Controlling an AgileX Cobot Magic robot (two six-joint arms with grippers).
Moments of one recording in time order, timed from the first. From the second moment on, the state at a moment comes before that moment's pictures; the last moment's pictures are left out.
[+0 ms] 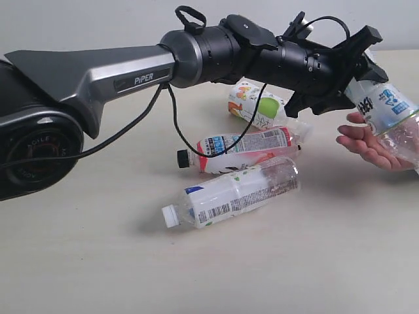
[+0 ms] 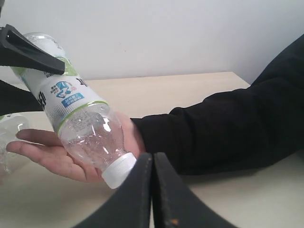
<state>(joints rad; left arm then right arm) -0.81 2.50 -2.13 -1.27 0.60 0.11 -0.02 0.01 0.00 -0.08 0.29 0.06</state>
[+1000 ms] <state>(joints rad) -0.81 2.42 -2.13 -1.20 0.76 0.22 -0.02 0.01 0.00 -0.08 0.29 0.06</state>
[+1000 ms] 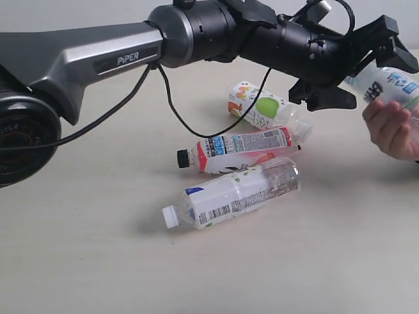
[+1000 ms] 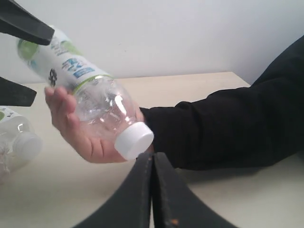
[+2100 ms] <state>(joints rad) -0.82 1.72 -1.62 -0.30 0.87 0.05 -0.02 0.01 0.00 -0.08 0.29 0.06</state>
